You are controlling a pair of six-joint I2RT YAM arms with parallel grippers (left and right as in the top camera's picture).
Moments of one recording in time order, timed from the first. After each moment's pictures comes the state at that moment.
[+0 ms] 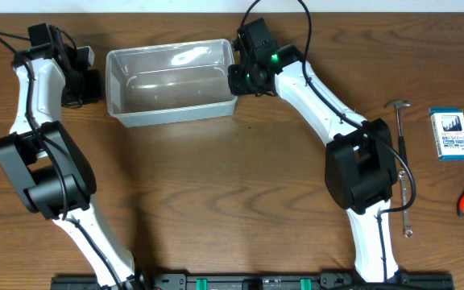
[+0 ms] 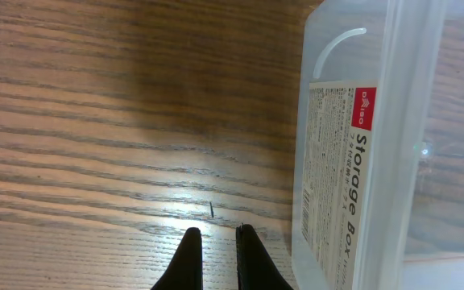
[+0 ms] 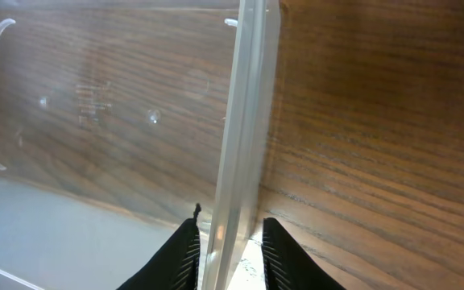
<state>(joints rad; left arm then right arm) 0.32 2.17 1.81 -0.97 0.17 0.17 0.48 2.27 1.95 -0.74 -0.20 0.36</state>
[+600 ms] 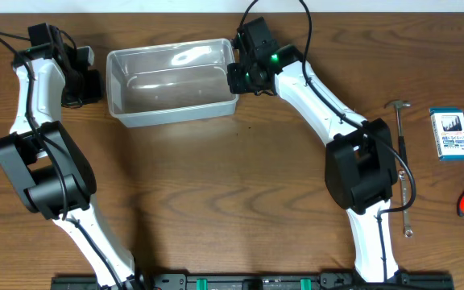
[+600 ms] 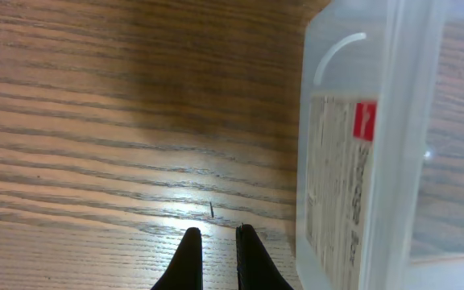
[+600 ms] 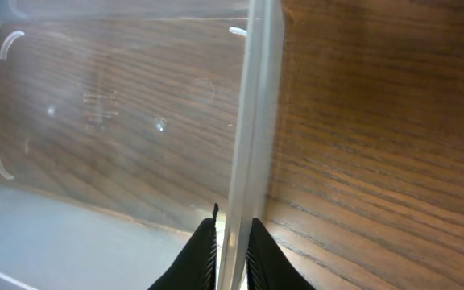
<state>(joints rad) 0.32 2.17 1.81 -0.97 0.17 0.17 0.48 2.27 1.95 -0.72 -0.20 0.36</state>
